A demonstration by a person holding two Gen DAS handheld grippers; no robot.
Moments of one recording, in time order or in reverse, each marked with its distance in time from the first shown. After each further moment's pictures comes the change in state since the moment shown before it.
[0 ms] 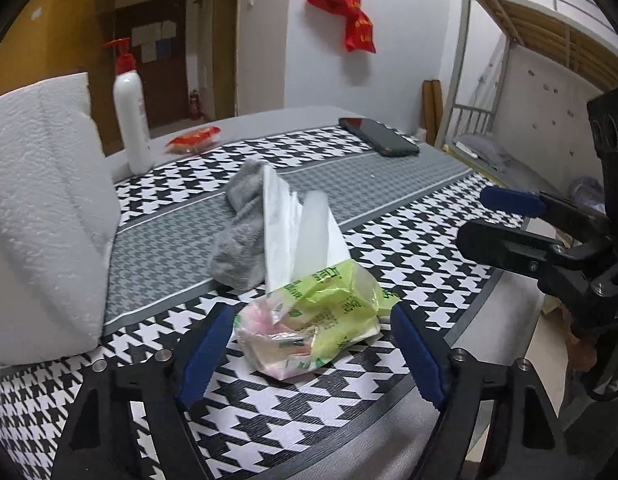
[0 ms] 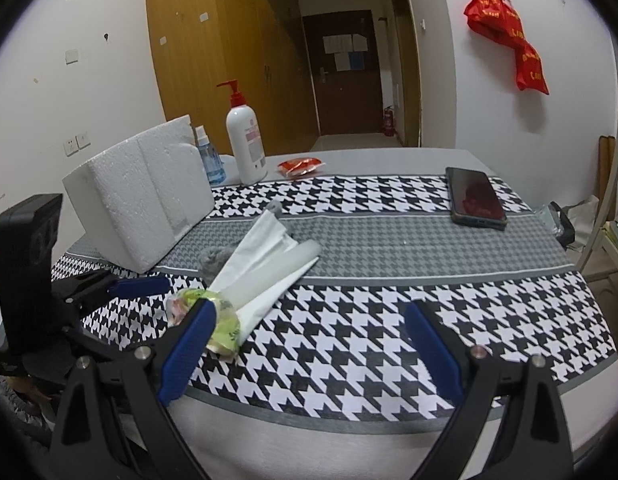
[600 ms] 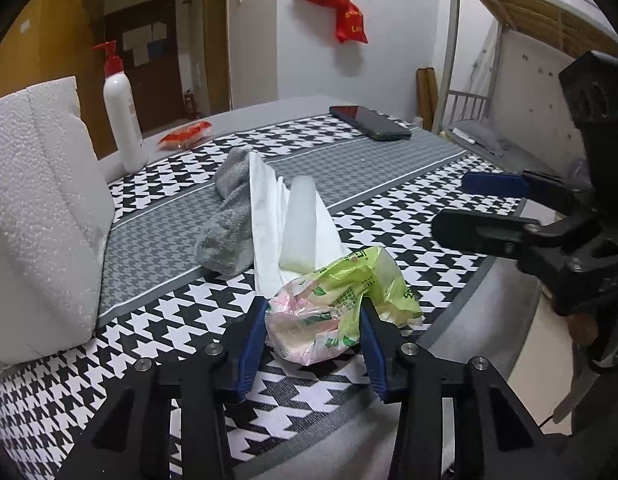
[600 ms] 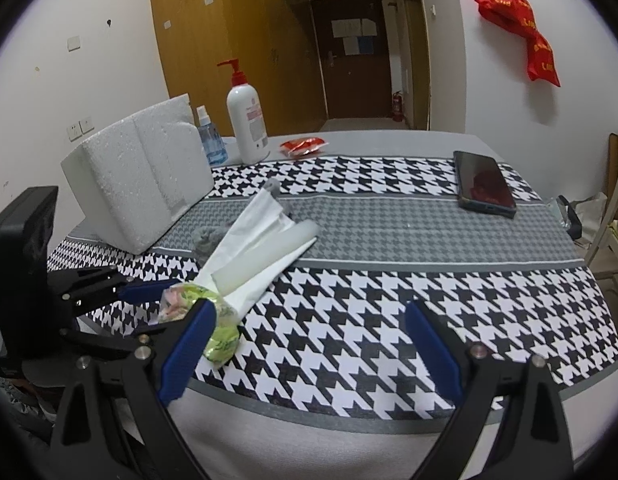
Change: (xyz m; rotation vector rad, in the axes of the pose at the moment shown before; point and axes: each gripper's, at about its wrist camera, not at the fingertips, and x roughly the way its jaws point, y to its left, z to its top) left arm -0.006 -0.010 -0.011 0.029 0.014 0.009; right arm 0.012 -0.006 -0.002 -0.025 0.068 0.027
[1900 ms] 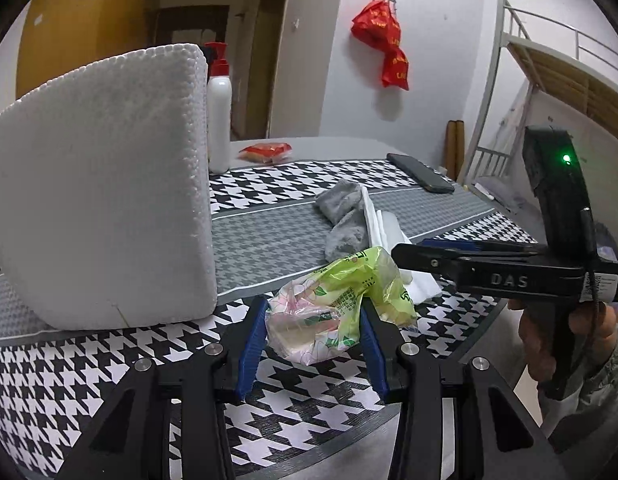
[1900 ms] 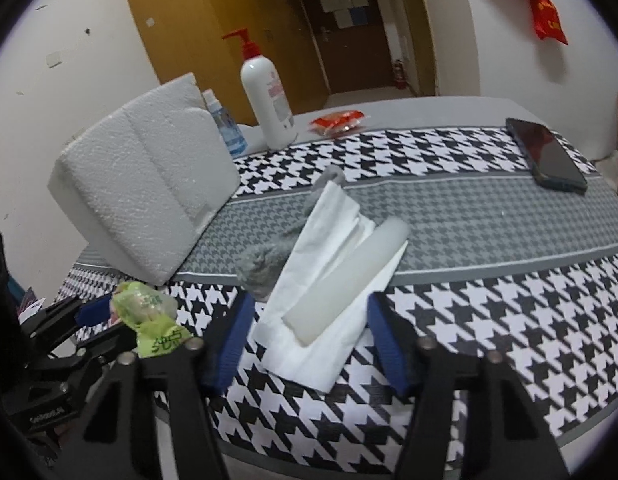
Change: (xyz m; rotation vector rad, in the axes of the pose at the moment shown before) left arm -0.050 0.084 -0.020 -0.156 -0.122 0.022; right arm 0.062 0.055 0.021 0.134 0.085 0.038
